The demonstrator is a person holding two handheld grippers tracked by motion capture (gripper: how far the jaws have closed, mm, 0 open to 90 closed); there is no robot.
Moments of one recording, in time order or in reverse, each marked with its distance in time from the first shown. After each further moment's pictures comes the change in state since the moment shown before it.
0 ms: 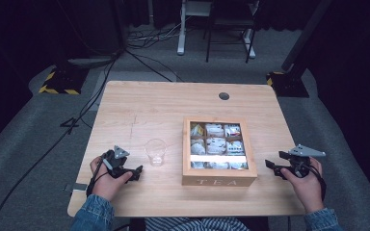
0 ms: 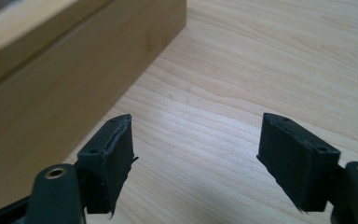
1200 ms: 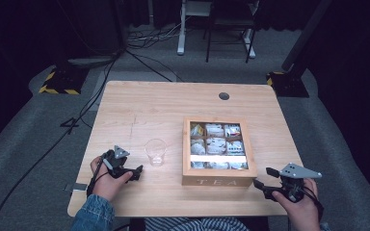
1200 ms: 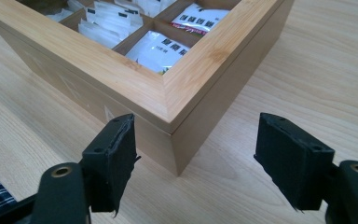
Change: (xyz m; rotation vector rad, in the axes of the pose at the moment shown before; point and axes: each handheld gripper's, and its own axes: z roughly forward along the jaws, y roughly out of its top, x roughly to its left) left arm 0.000 0.001 0.000 0.005 0.006 -0.002; right arm 0.087 -0.001 -0.041 -0.015 0.115 -0.047
